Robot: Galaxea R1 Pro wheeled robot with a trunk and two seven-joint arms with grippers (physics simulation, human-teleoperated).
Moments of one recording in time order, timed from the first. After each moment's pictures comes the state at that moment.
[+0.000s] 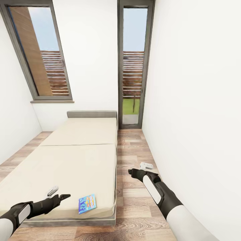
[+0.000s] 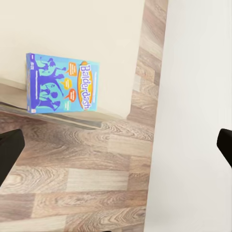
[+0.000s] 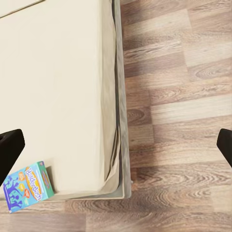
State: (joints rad) left arm -0.69 0.36 0.33 -0.15 0.12 0.45 -0.79; right arm -0.65 0.09 0.31 -0.84 -0.58 0.48 -0.26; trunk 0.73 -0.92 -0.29
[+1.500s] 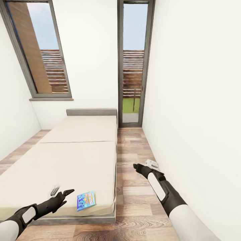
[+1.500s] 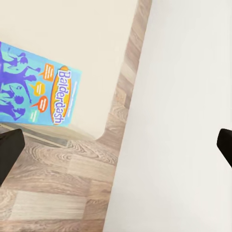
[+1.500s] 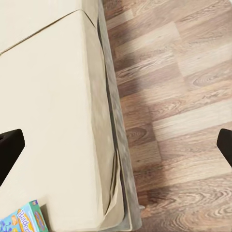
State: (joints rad) left arm -0.68 0.31 0.46 -0.10 0.23 0.45 -0.79; right arm -0.65 0.08 0.19 -0.85 -0.60 0.39 -0.25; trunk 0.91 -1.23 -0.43
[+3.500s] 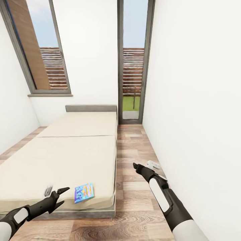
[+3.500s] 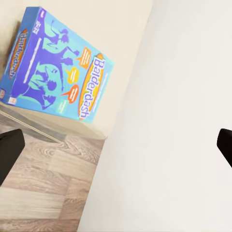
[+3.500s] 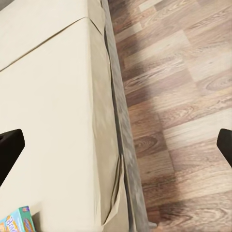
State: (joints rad) left arm -0.68 0.36 0.56 -0.10 0.23 0.60 -0.87; right arm -0.52 0.08 0.19 -1.06 -0.61 0.36 -0.25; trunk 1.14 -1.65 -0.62
